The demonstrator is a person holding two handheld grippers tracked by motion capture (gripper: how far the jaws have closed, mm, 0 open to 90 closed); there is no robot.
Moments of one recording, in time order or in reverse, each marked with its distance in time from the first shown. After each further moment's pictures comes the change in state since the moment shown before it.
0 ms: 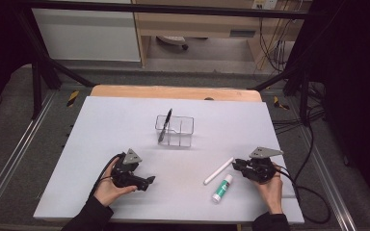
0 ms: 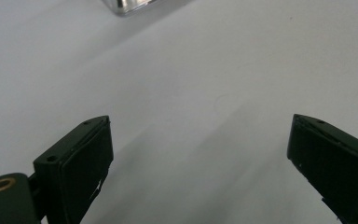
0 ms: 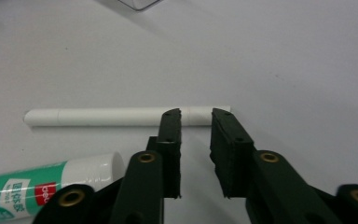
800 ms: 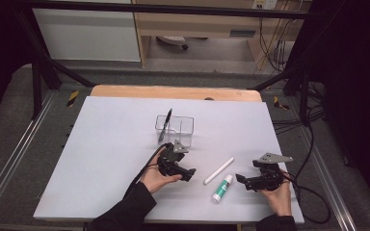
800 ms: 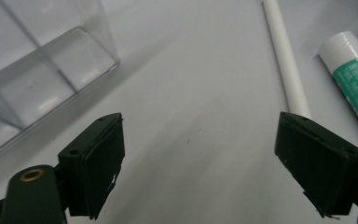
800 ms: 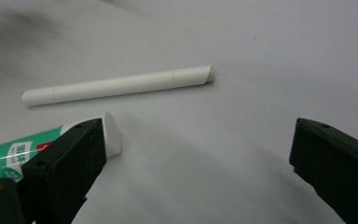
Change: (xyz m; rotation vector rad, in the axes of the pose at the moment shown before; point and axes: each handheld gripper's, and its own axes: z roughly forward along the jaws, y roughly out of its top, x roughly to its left) left arm -0.071 0.091 0.064 0.017 -0.093 0.077; right arm -0.002 -0.019 -0.016 0.015 -0.038 0.083
